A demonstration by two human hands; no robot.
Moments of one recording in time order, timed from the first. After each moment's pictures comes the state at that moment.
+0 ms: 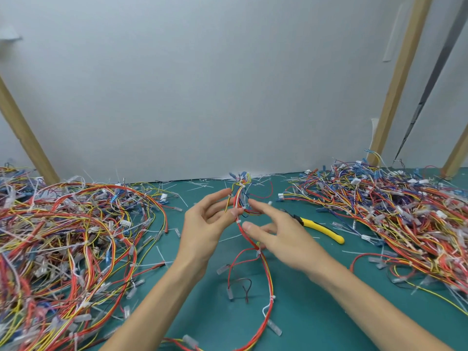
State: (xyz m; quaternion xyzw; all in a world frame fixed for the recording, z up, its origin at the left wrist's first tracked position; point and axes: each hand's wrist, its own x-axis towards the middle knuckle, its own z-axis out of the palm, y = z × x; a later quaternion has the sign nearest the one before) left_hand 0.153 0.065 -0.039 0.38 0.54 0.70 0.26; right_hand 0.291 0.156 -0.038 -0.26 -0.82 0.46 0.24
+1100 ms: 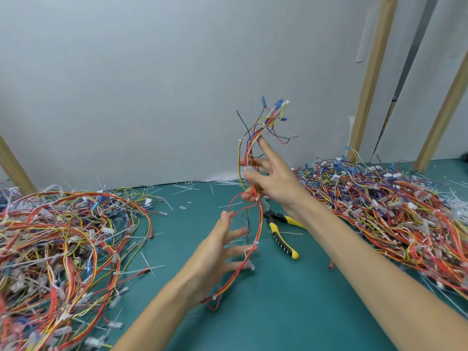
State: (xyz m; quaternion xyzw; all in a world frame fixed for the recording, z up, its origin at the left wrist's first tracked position) left_hand 0.187 0.071 -0.051 0.29 0.54 0.62 0.49; right_hand 0.269 0.220 0.008 -0.18 -0.70 0.59 0.37
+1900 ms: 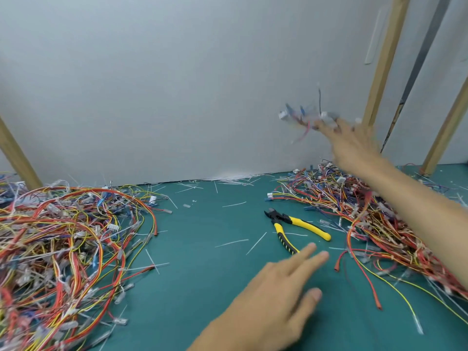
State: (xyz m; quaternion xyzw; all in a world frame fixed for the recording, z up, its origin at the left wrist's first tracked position) left_hand 0.252 0.052 -0.069 0.76 0.58 0.26 0.11; right_hand 0.348 0.346 0.047 -0.46 -0.85 -0.21 0.15
